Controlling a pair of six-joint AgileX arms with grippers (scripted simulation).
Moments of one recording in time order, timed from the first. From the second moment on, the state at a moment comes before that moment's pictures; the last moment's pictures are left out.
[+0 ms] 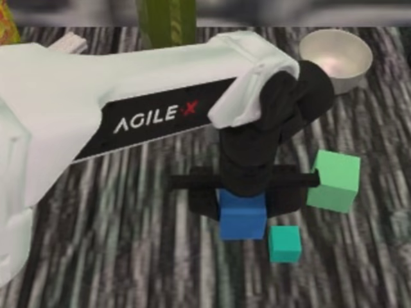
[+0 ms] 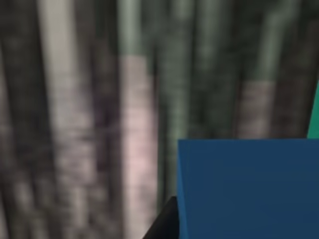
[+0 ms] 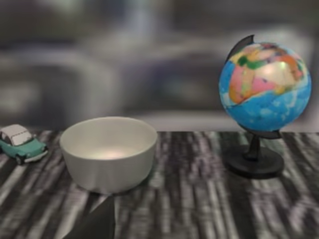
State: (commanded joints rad) left arm -0.91 2.08 1.69 -1.17 -0.01 -0.90; right arm 0.00 0.00 0.00 0.00 0.00 0.00
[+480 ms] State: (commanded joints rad) left arm -0.91 2.13 1.57 -1.00 -0.01 -0.89; right arm 0.00 0.00 0.00 0.00 0.00 0.00
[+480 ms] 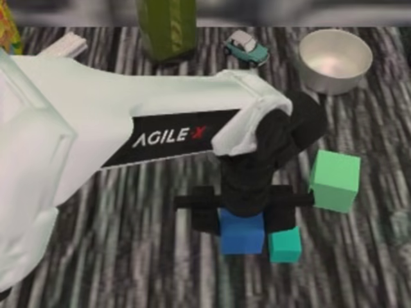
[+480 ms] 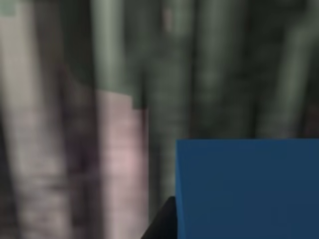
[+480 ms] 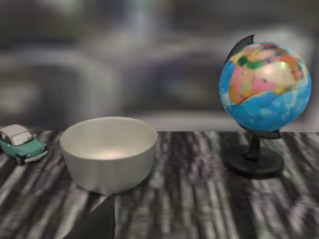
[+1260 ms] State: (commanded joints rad) left arm -0.91 2.15 1.52 -0.93 -0.01 -0.89; right arm 0.00 0.00 0.00 0.00 0.00 0.00
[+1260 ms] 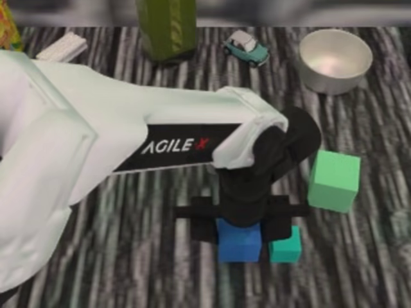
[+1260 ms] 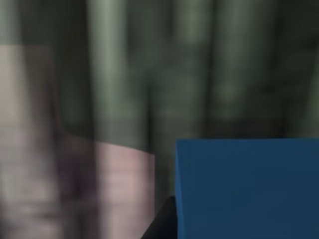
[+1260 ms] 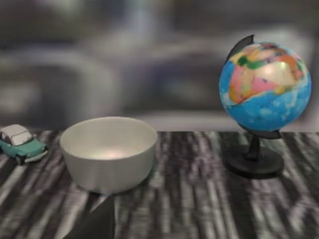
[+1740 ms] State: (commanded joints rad) left arm -0.91 2.15 1.52 -0.93 -0.01 -0.89; right arm 0.00 0.00 0.00 0.00 0.00 0.00
